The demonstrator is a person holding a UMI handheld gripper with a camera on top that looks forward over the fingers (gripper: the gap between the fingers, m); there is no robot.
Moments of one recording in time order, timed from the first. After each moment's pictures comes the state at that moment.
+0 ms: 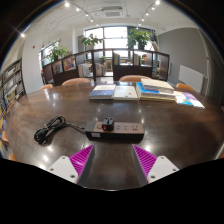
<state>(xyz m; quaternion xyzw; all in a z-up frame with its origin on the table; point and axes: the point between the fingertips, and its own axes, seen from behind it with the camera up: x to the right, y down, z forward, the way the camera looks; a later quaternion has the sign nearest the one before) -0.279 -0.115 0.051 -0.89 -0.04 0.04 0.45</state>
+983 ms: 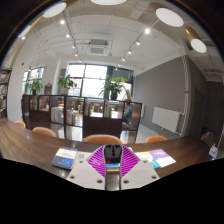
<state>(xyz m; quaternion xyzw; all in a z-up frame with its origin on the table) -0.125 0.056 0.333 -0.76 0.02 -0.10 0.64</state>
